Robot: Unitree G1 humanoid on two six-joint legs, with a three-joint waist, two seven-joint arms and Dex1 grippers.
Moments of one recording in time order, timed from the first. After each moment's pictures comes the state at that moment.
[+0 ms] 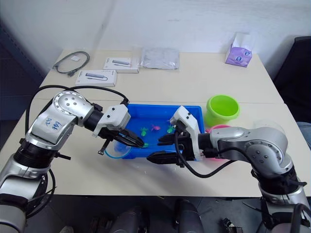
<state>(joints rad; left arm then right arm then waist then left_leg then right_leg) -0.82 0.74 -0.32 -0.11 -0.29 0.52 -1.43 -0.60 -0.70 0.07 -0.47 1.25 1.27 0.45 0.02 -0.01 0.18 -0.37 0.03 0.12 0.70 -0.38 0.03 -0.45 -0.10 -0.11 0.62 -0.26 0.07</state>
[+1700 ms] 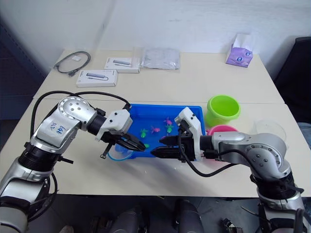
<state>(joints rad) -0.78 0.72 -0.33 -0.11 -0.29 0.49 -1.43 -0.54 -0.67 0.02 -0.45 1.26 1.25 0.42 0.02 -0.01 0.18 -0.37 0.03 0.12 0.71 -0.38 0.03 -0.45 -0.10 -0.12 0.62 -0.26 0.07</state>
